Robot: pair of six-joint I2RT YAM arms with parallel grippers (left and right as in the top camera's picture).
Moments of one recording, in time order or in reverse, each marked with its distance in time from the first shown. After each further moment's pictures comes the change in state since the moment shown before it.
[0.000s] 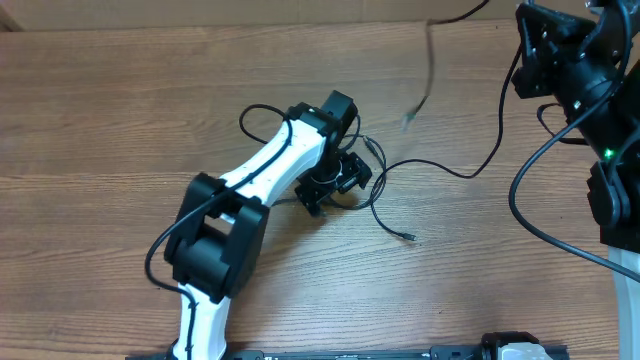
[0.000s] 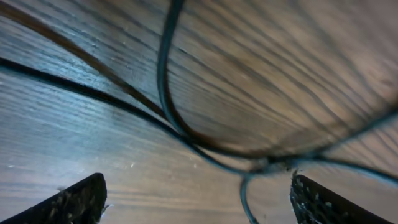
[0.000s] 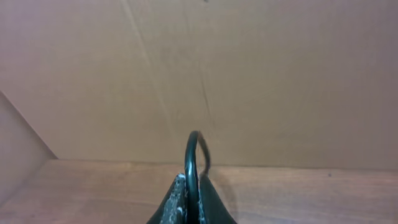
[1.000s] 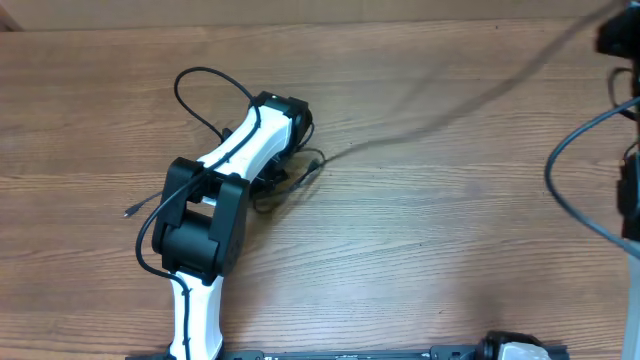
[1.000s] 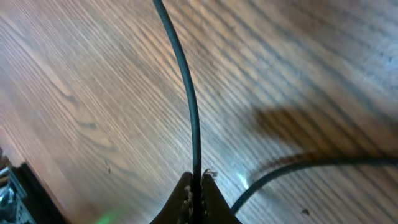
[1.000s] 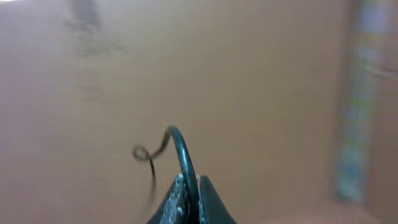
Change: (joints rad) left arm 0.163 0.042 0.007 -0.331 -0.739 0.049; right arm -0.187 0.006 -0.003 0.218 0.305 -0.002
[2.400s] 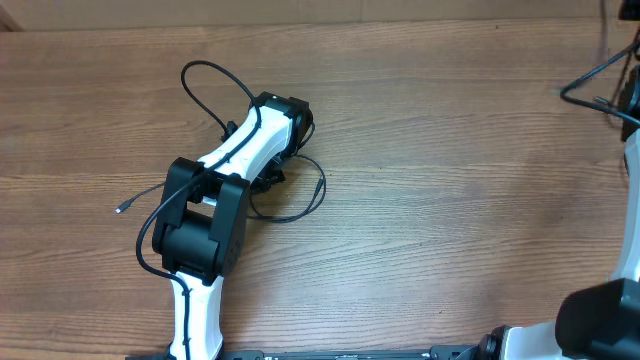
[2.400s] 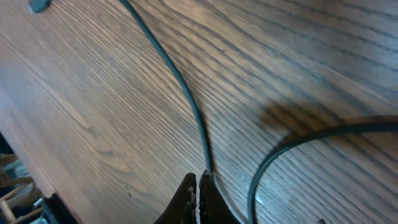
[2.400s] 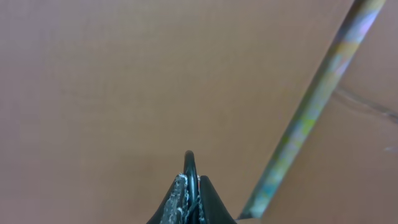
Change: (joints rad) left arm -0.002 0.000 -0.002 0.013 -0.055 0.146; right arm -0.179 0.418 0.007 0.363 -0.111 -0.419
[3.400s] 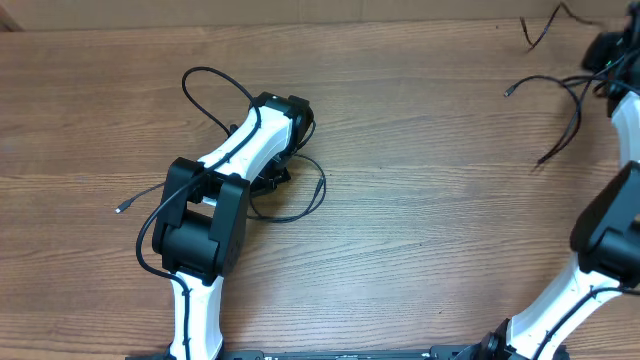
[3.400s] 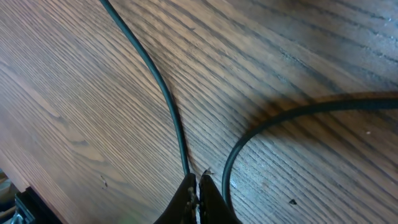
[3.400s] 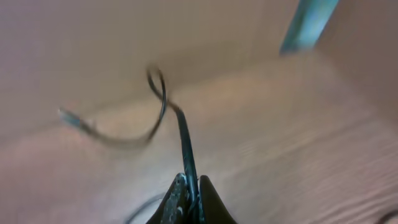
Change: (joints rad) left arm 0.000 0.000 -0.001 0.026 0.084 0.000; right arm -0.103 0.464 0.084 -0.182 -0.043 0.213
